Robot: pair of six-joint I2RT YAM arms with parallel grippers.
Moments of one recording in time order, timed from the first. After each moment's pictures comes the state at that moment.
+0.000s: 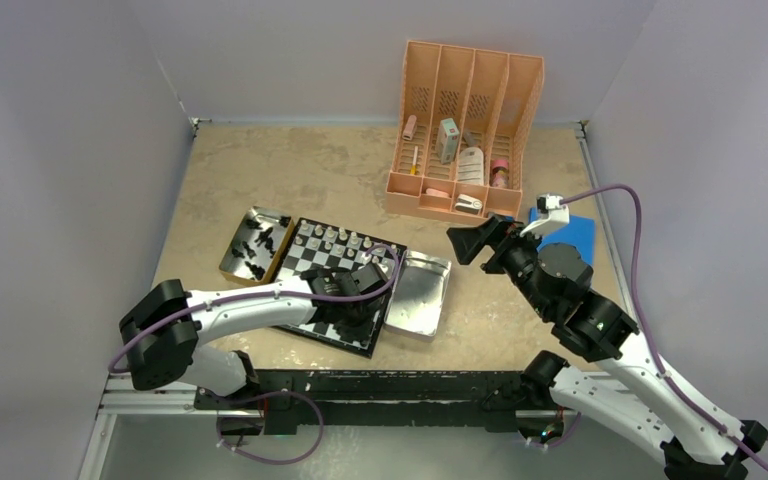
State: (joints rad) left arm -1.08 1.41 0.87 -0.68 -0.03 -0.75; right arm 0.77 0.63 0.81 -0.37 0.35 0.69
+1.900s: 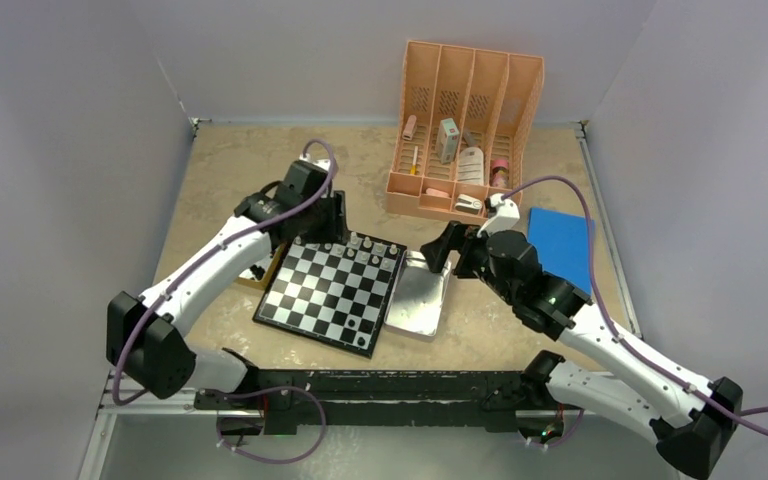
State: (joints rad) left arm -0.58 1.36 1.19 -0.72 -0.01 -0.52; right arm 0.77 0.82 0.74 -0.32 0.25 0.68
